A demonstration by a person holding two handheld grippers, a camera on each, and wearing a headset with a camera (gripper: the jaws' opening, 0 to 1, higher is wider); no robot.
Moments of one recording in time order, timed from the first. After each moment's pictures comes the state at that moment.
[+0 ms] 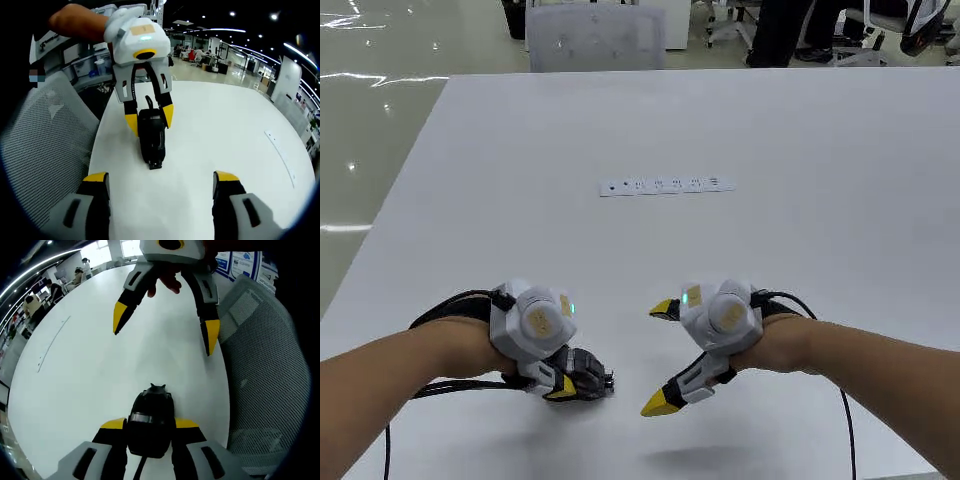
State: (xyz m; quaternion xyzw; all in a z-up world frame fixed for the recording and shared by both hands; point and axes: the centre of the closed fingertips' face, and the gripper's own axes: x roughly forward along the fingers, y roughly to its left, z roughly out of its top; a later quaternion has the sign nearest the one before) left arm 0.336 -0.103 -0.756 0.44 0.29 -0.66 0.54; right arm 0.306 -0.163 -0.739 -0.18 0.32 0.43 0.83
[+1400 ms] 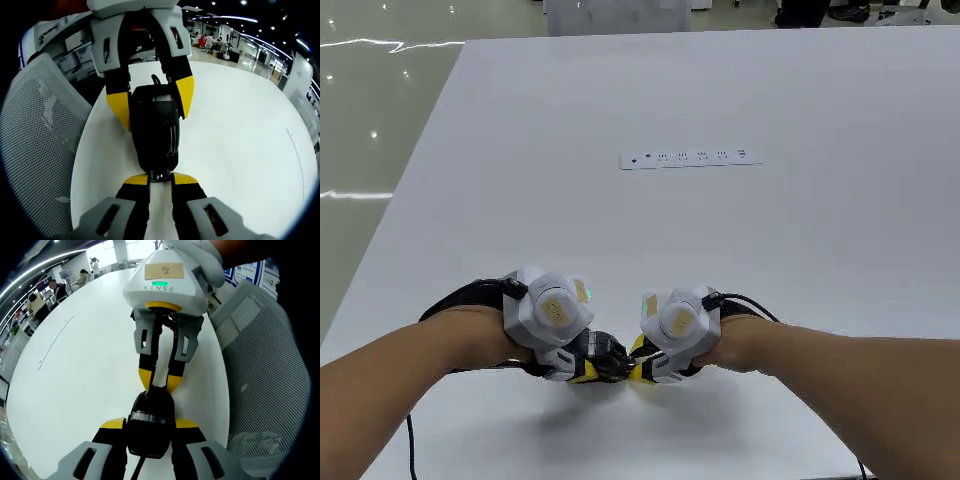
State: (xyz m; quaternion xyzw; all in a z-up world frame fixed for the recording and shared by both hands) left arm 0.337 -0.102 -0.754 0.41 0.29 -0.67 0.55; right arm 0.319 -0.126 -0.799 -0.21 0.37 0.45 0.78
